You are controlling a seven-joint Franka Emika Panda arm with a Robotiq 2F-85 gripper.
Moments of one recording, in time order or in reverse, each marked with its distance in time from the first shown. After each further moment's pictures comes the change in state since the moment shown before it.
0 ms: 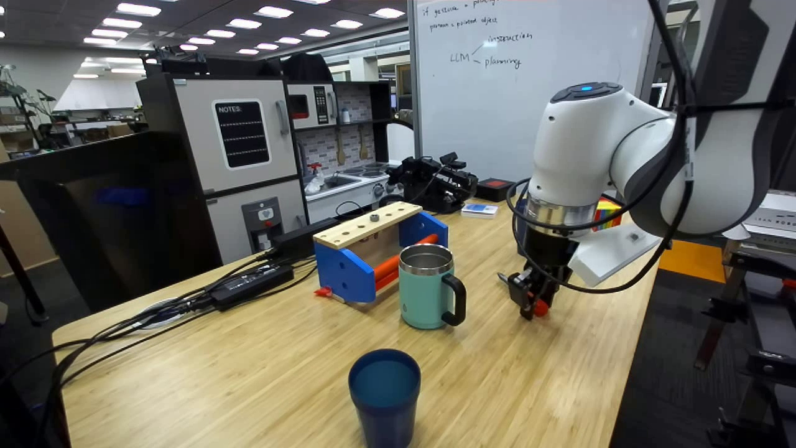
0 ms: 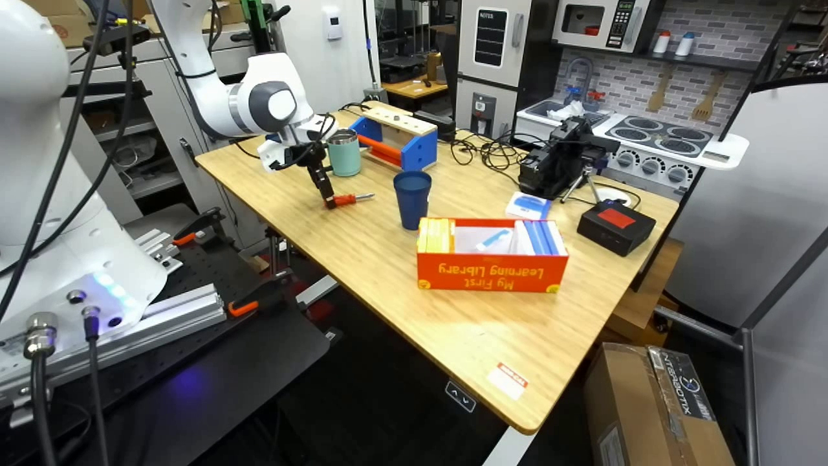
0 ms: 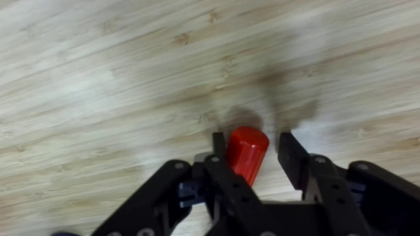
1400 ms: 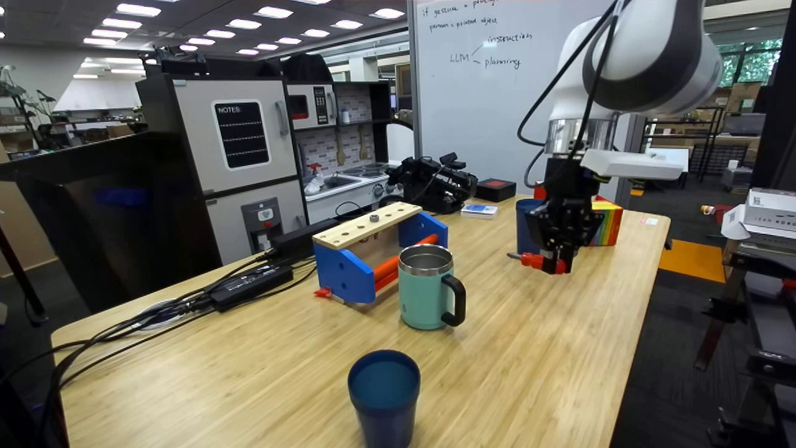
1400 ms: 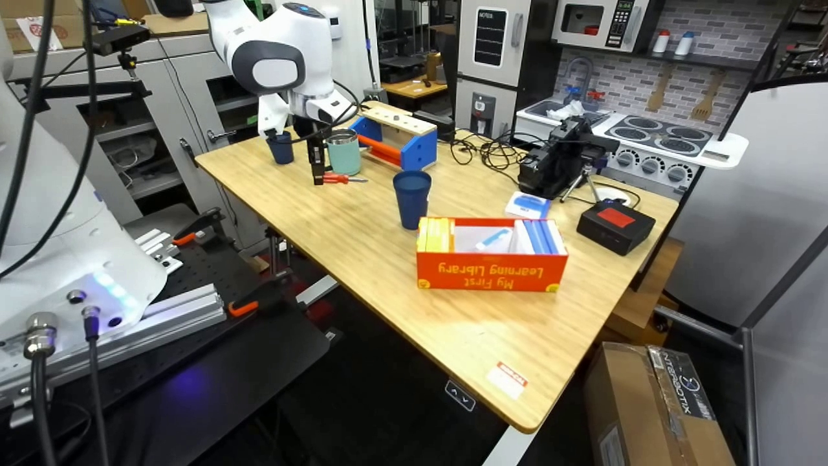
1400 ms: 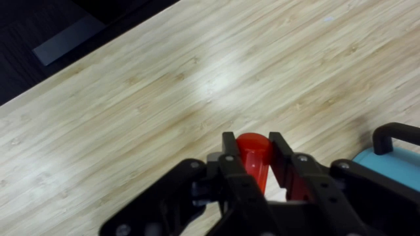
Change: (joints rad) arm -0.860 -0.321 0.689 -0.096 0.428 -0.287 -0.458
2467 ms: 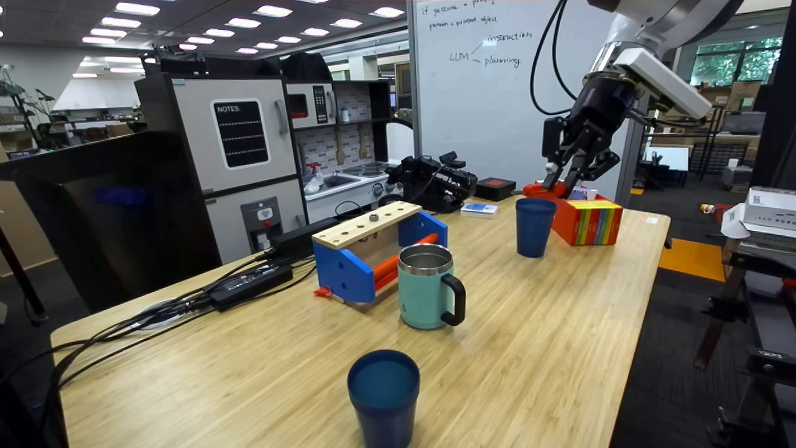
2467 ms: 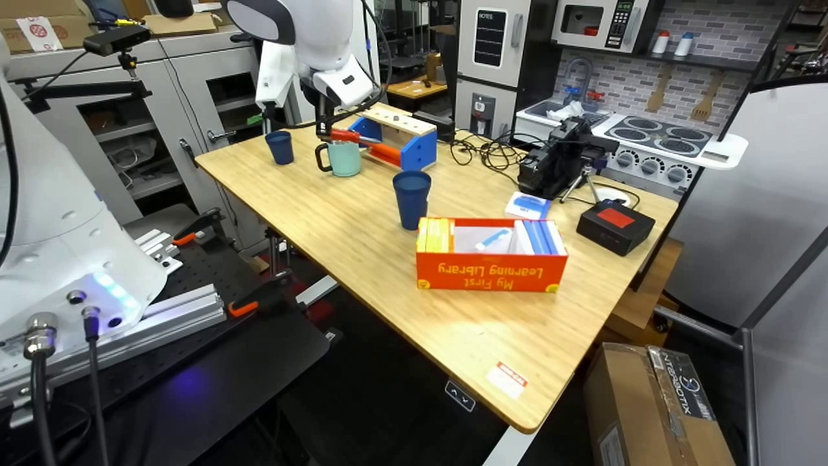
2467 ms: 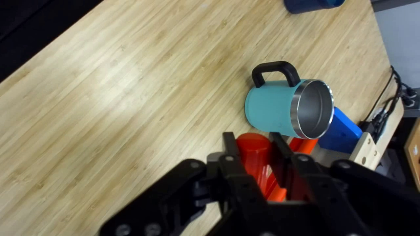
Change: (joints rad) arm 0.047 -0.318 -0.266 -0.040 0.759 -0.374 -0.627
